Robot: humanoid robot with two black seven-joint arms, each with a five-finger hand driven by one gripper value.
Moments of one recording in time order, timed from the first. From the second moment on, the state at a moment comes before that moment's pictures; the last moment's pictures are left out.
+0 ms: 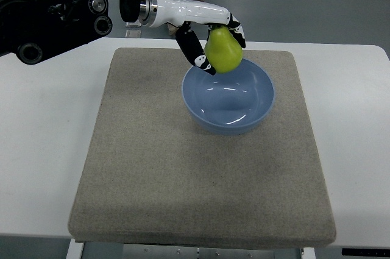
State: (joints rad) left arm -1.47 0.43 -0.13 -1.15 1.20 -0.37 -0.15; right arm 0.02 0.00 -0.07 0.11 -0.04 0.07 0.10
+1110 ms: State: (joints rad) left arm -1.31 0.28 -0.13 -1.06 1.29 -0.27 -0.15; right arm 0.02 0.00 -0.07 0.11 -0.04 0.07 0.10
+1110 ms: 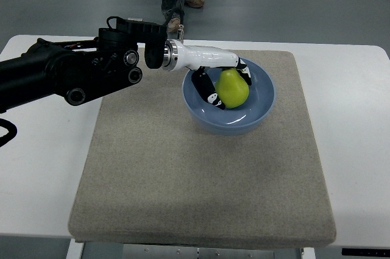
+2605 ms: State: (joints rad) left arm -1.26 0.45 -0.38 -0.84 0.32 -0.28 -0.15; right arm 0.02 0.00 -0.07 0.11 -0.04 0.07 0.10
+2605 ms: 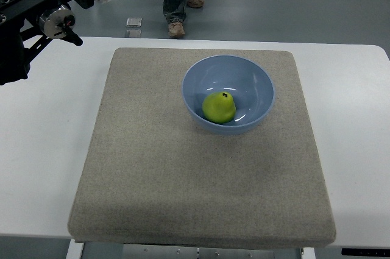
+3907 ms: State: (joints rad) left arm -0.98 0.48 -0.48 -0.61 -0.34 -0.53 0.09; right arm 0.02 0.00 -0.07 0.11 -0.04 0.07 0.10
